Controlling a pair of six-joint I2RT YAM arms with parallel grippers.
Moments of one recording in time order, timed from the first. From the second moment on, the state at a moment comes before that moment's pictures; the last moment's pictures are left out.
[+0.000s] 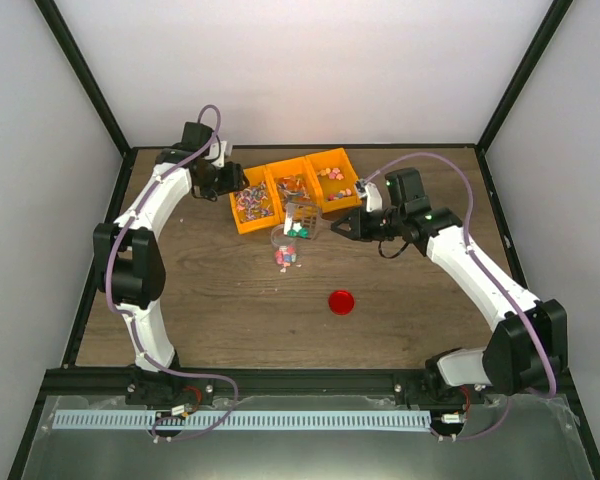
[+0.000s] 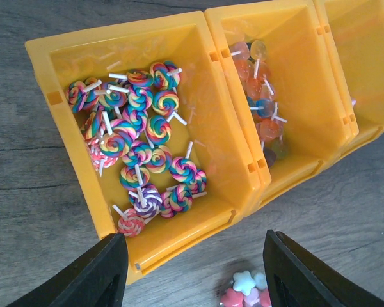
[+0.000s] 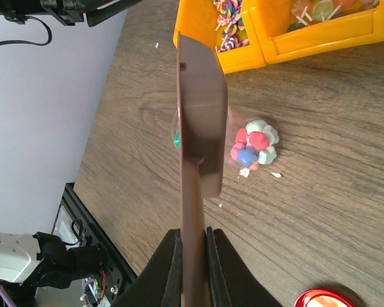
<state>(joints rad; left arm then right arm) -0.16 1.92 1.70 -0.79 0.34 -0.28 0.38 1.34 1.12 -0.54 -0.66 0.42</state>
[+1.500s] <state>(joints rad) -0.16 1.92 1.68 -0.77 0.33 -0.28 0.49 1.41 1.31 -0.73 -0.43 0.32</state>
